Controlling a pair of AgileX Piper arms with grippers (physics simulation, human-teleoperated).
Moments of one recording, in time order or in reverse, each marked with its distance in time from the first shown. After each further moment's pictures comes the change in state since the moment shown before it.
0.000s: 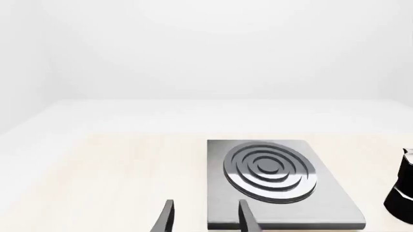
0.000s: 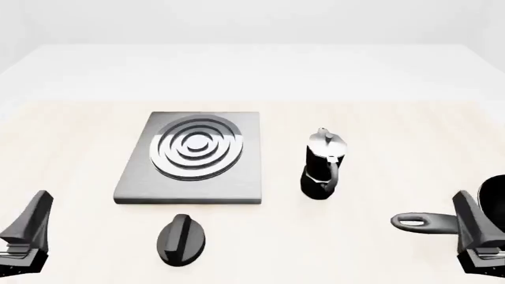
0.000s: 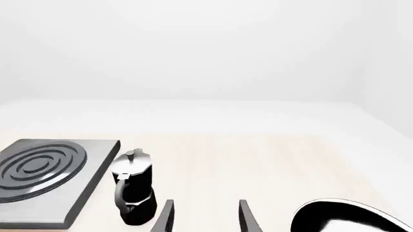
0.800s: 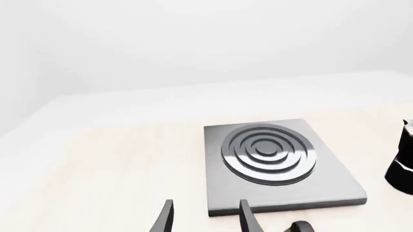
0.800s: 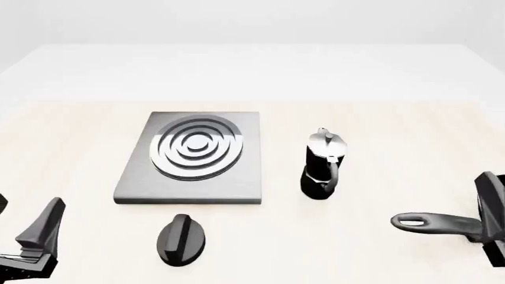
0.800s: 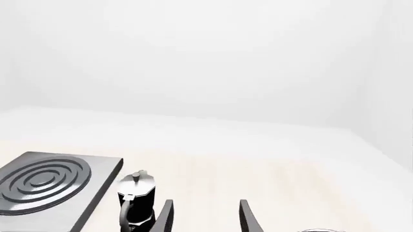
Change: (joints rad) left arm -0.038 0.030 0.001 0.039 0.072; right arm 0.029 0.000 -0.145 0.072 -0.057
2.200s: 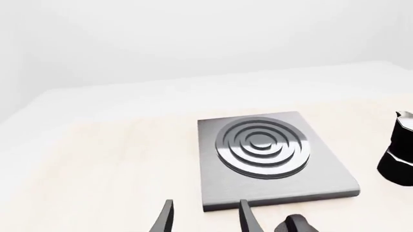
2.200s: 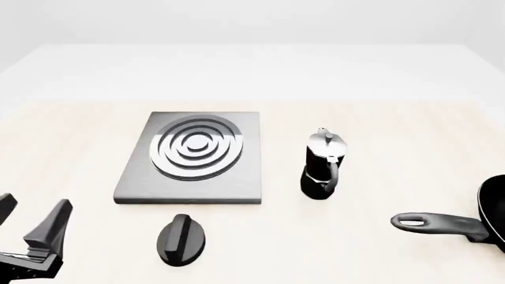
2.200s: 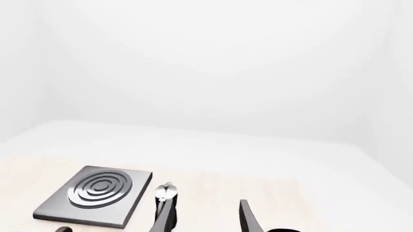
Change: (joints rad) left arm -0.028 0.045 0.001 -0.009 -0.004; right arm 0.066 0.000 -1.169 1.132 0.009
